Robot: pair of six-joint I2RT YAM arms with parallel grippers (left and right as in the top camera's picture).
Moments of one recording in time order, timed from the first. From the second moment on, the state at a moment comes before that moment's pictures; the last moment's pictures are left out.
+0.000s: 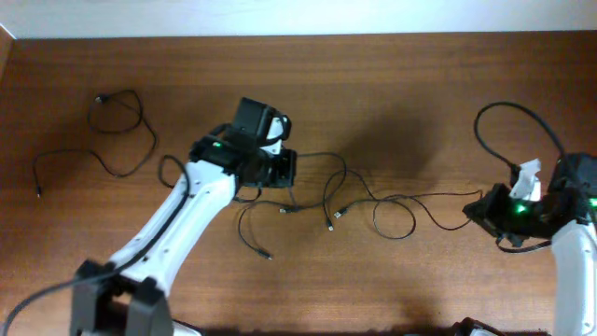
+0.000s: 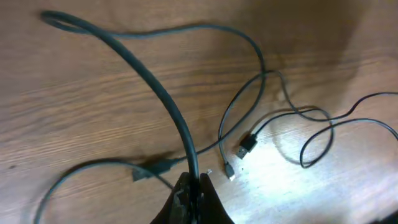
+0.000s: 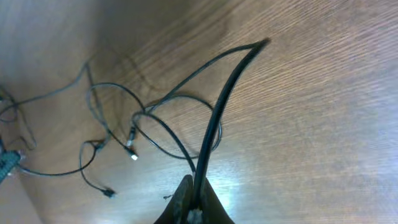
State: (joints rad) left arm -0.39 1.62 1.22 -0.75 0.27 -0.33; right arm -0.43 1.25 0.93 -1.05 -0.54 0.18
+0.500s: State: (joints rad) left arm -0.43 1.90 1.22 -0.63 0.26 -0.34; right arm -0.09 1.35 0.91 -1.01 -0.40 0.24
